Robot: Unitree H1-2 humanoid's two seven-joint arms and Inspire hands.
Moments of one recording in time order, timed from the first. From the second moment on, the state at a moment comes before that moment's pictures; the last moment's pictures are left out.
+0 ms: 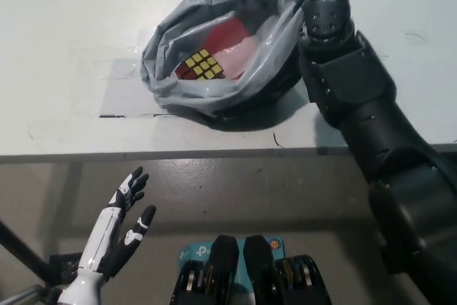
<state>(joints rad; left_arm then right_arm) -0.02 0.16 -0.02 0.02 0.10 -0.25 -0.10 -1.25 -0.02 0.08 0.97 -0.02 0.14 -0.50</state>
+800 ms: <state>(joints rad) -0.03 0.16 -0.02 0.01 0.10 -0.25 -0.10 -1.12 -0.11 0.12 0.41 -0.15 0.32 -0.43</state>
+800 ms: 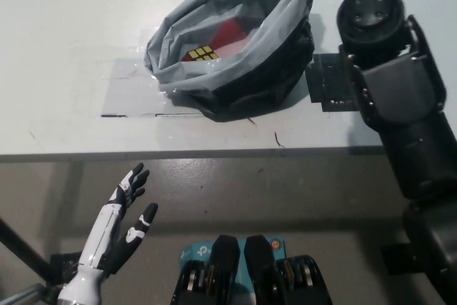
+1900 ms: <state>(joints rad) -0.14 0.16 -0.01 0.08 0.09 -0.25 -0.10 -0.22 -0.25 0.15 -0.34 -0.22 0.15 -0.39</state>
